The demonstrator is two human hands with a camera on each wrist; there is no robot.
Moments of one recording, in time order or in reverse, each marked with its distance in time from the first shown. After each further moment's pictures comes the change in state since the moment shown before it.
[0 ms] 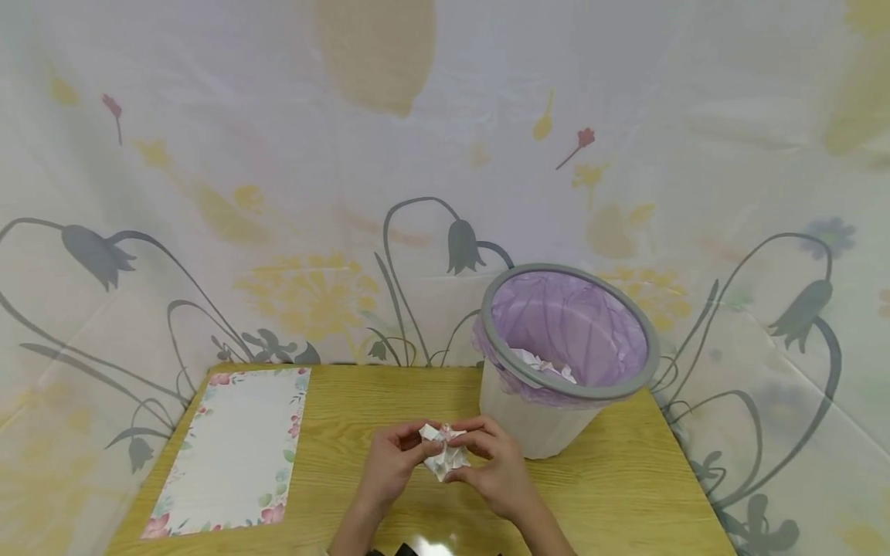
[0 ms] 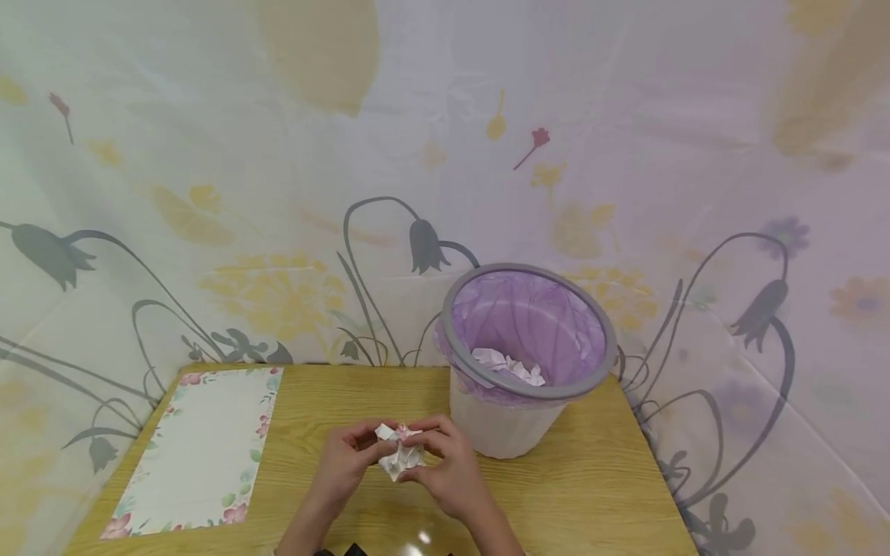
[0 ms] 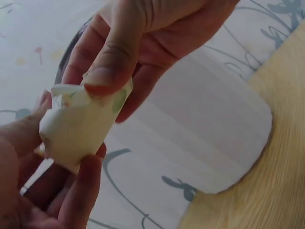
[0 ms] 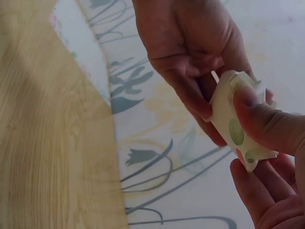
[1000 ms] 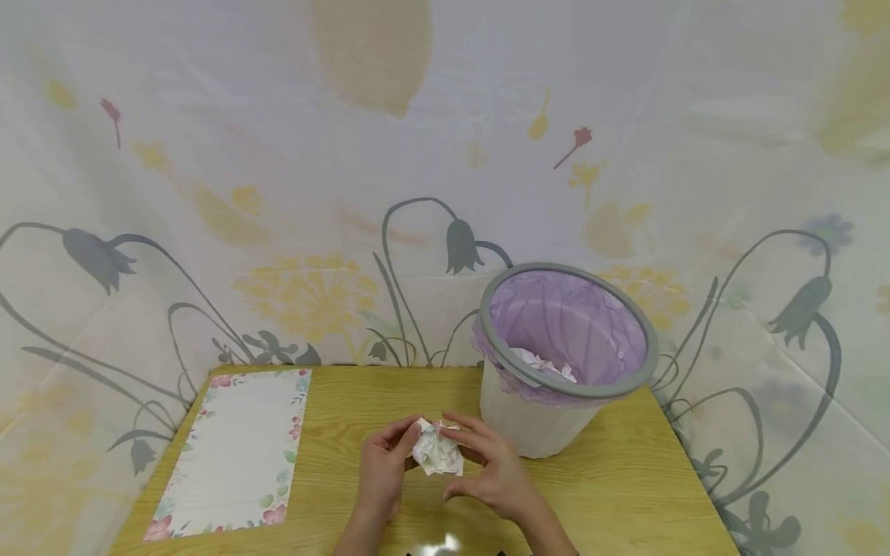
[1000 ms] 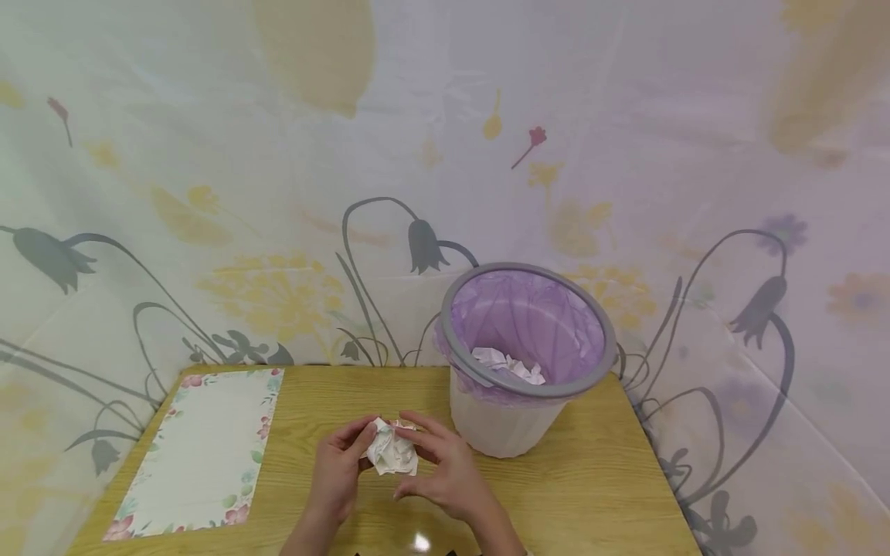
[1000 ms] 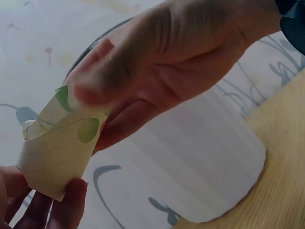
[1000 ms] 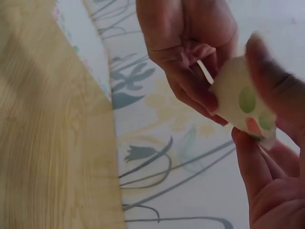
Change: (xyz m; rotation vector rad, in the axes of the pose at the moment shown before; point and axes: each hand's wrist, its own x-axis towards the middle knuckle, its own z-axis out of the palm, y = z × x) left_hand -0.005 -0.007 0.009 -0.212 0.286 0.017; right_hand -0.007 0.026 0.000 0.163 -0.152 -0.039
